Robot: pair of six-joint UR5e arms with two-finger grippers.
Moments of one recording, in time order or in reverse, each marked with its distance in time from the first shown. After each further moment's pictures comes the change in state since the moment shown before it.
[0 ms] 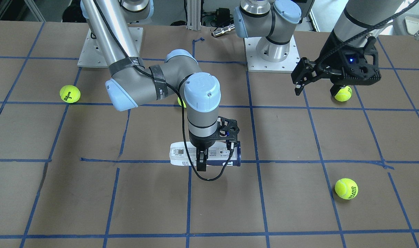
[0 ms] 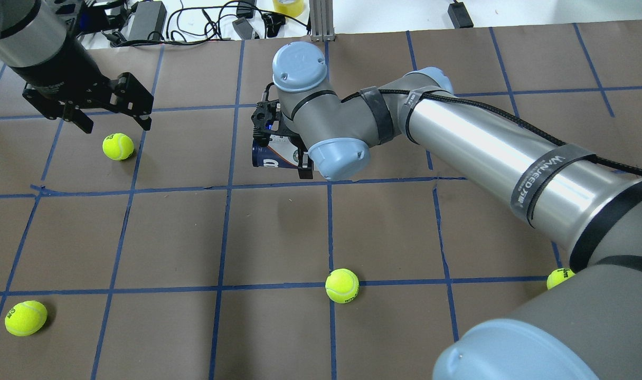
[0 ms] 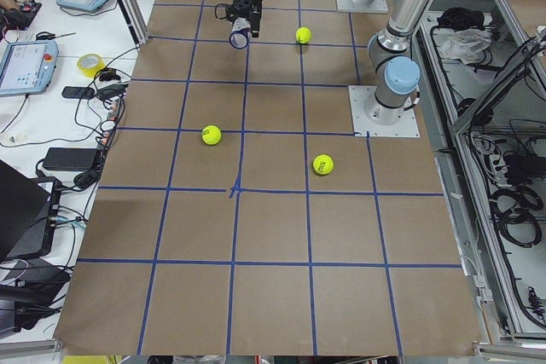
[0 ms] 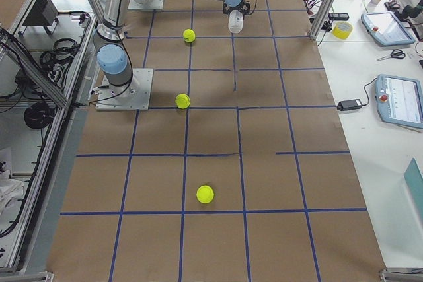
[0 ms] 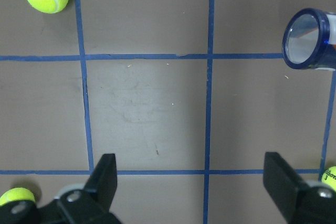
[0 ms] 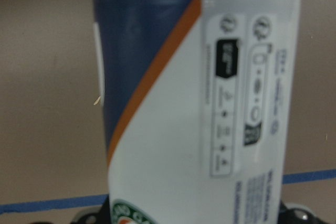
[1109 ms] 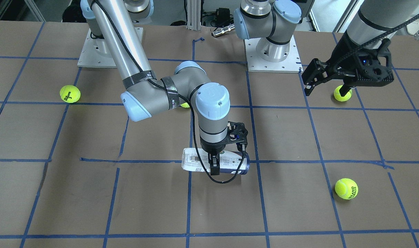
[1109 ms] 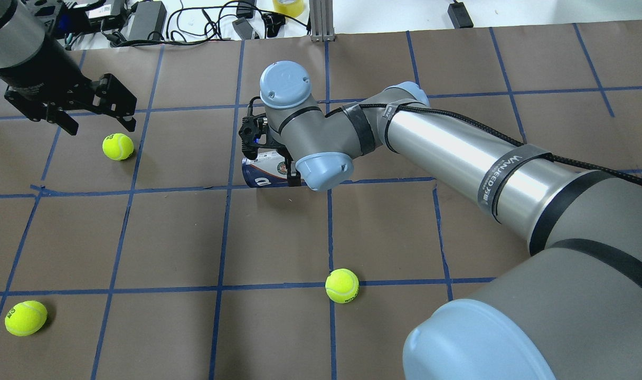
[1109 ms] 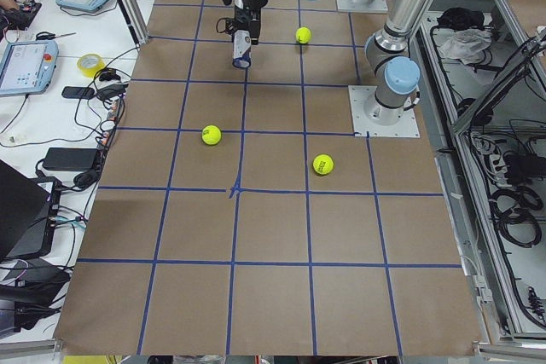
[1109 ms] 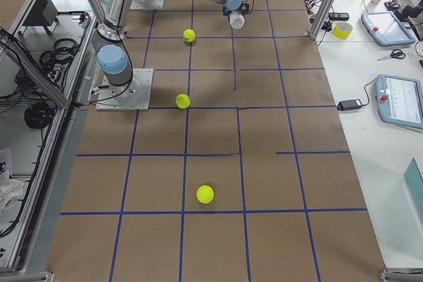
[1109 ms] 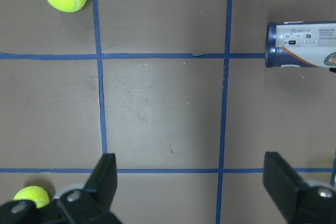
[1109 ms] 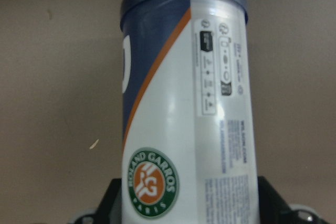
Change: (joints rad) left arm 0.043 0.001 -0.004 -0.009 -0.003 0.031; right arm 0.033 0.068 -0.021 -0.067 0.030 -0.036
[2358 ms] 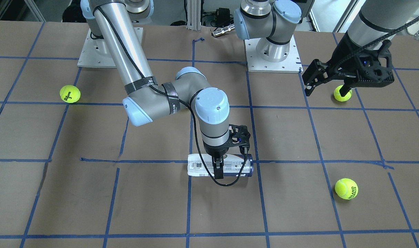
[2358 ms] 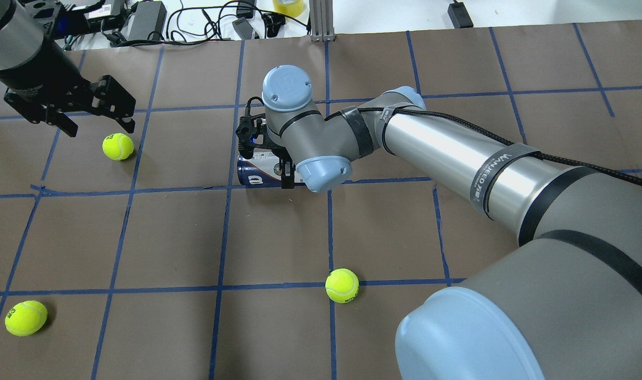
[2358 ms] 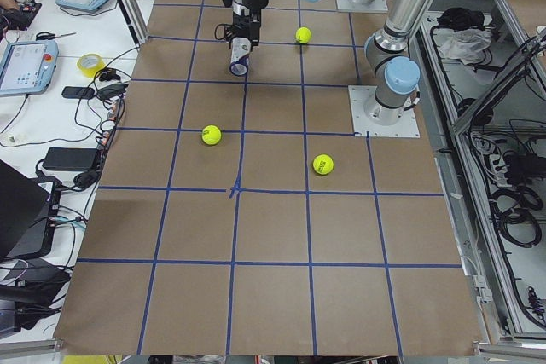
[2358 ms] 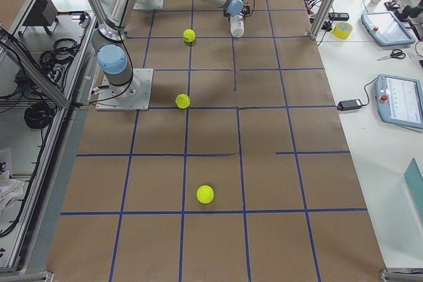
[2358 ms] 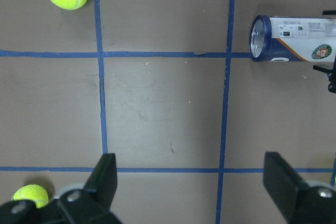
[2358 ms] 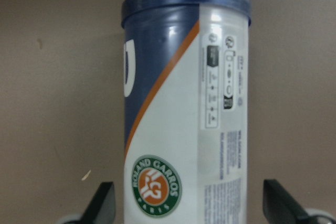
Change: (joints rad) left arm 0.007 0.002 -0.006 0.000 -0.003 0.000; right arm -0.003 0.013 -0.003 -0.041 0.050 0.024
